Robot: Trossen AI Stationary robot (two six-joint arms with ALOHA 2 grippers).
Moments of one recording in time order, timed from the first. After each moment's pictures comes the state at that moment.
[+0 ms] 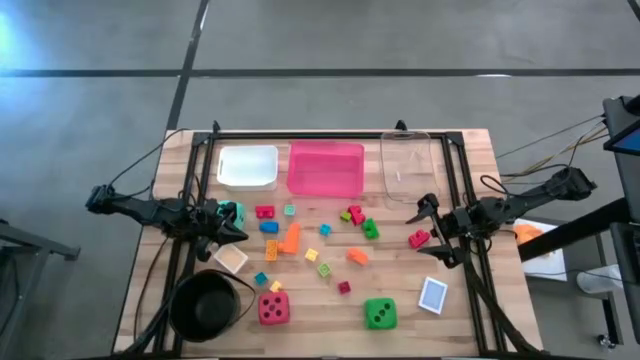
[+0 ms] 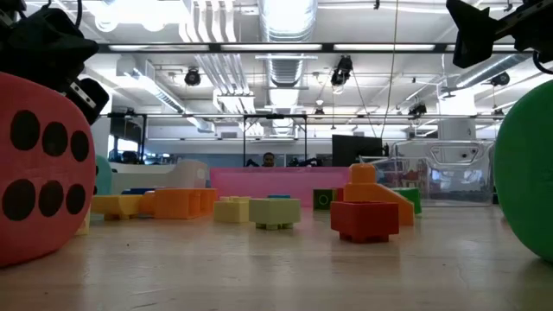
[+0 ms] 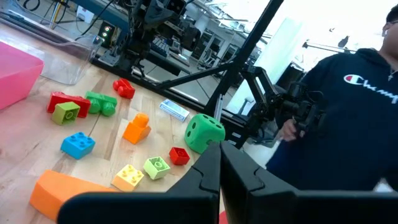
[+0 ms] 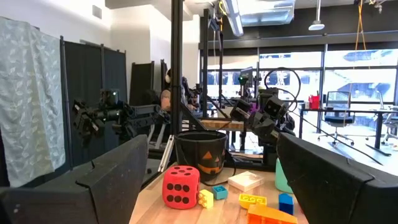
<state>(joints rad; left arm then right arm) -0.28 0.01 0.00 0.02 -0.01 -0.53 0.33 0.44 0.01 0.71 0.03 0.02</state>
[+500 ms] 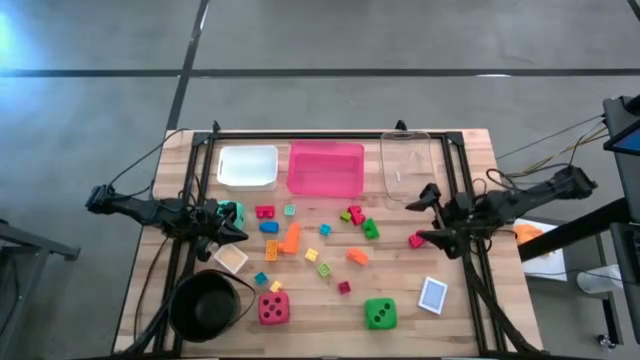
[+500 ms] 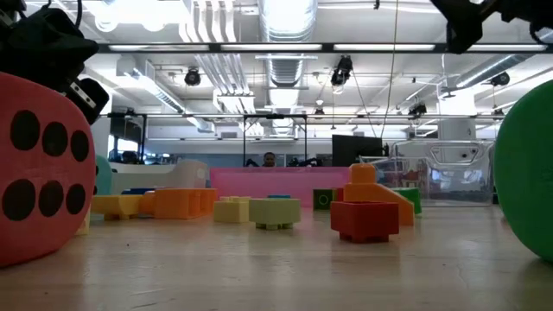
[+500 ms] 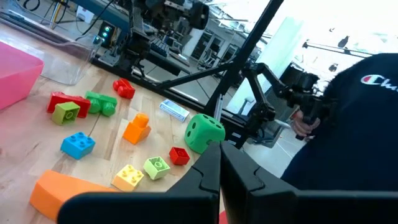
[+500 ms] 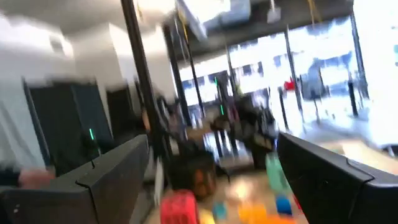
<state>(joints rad) -0.28 0.01 0.00 0.02 -0.01 -0.53 0.33 0.47 0.22 0.48 0.19 0.23</state>
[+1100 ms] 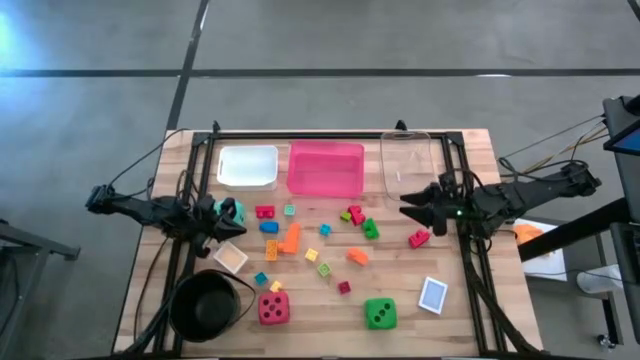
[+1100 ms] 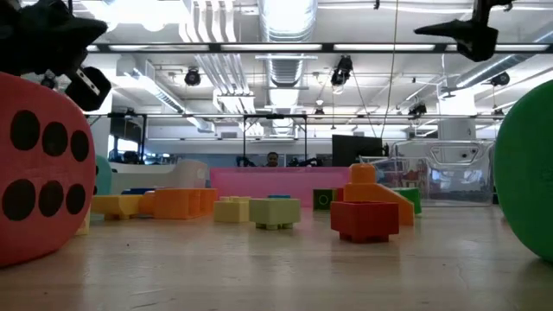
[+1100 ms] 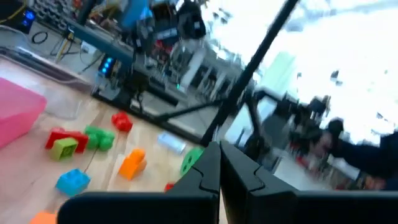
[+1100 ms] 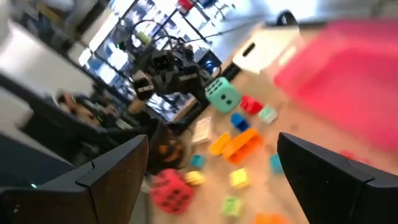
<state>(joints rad) -0.28 0.01 0.00 0.15 -0.08 -0.54 0.33 0.59 0.59 -0.19 0.47 0.99</state>
